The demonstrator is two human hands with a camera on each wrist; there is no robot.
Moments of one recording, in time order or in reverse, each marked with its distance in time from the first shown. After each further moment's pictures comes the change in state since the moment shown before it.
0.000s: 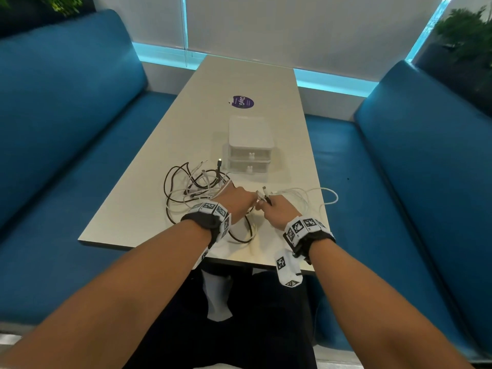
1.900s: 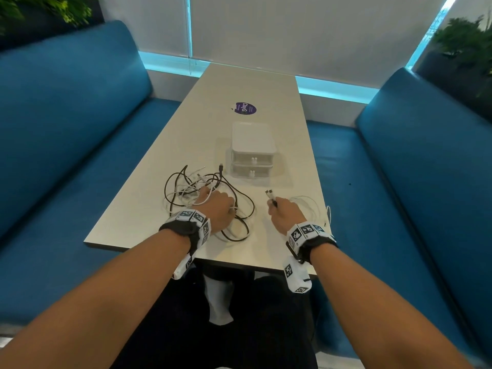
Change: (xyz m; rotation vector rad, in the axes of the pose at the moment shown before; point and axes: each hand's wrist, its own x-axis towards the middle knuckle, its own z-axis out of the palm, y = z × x) left_hand -0.034 -0.036 0.027 -0.131 0.061 -0.199; right_hand -0.001 0.009 -0.001 -0.111 0.095 0.092
